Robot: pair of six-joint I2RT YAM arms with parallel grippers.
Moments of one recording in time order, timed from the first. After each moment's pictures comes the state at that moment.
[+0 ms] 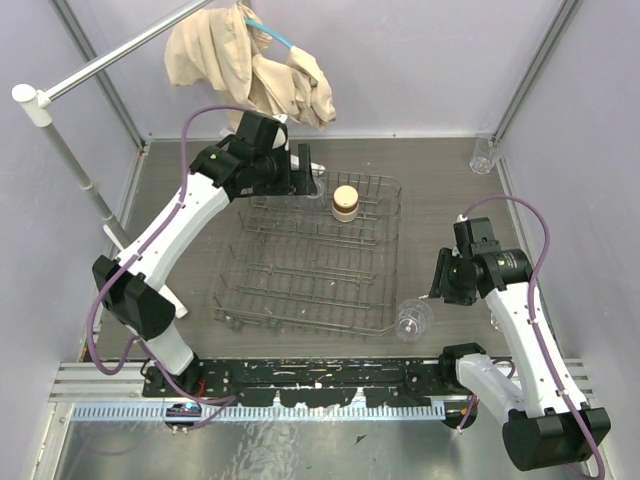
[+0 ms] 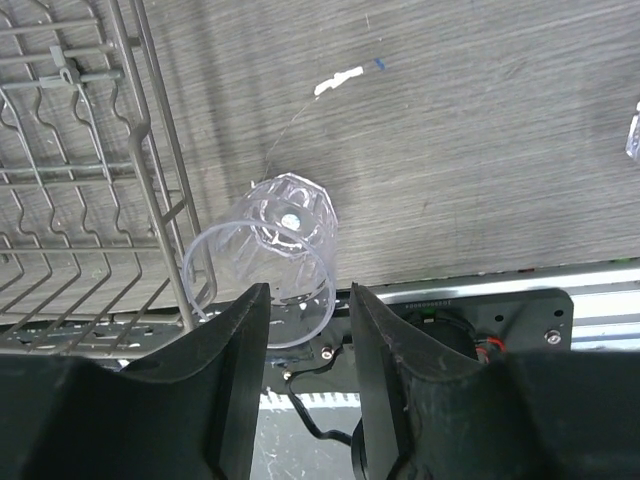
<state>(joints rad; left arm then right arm) -0.58 1.68 1.79 -0.87 0.07 -0.46 0.13 0.89 0.93 -1.21 -0.01 0.40</state>
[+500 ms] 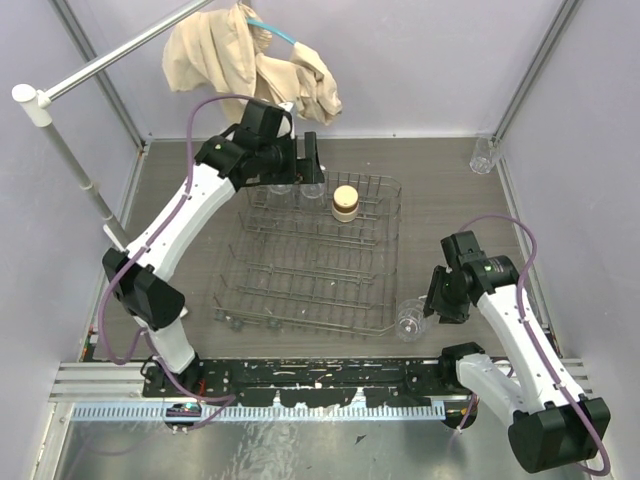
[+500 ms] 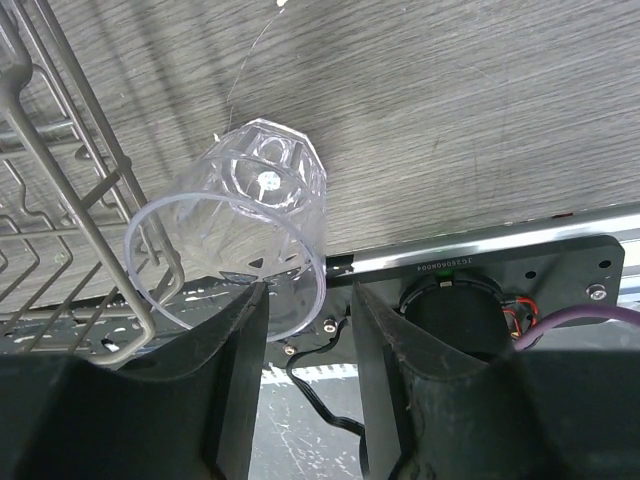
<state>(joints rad) -0.58 1.75 1.92 -0.87 0.10 -0.46 0.19 0.88 0.80 -1.24 -0.01 0.54</state>
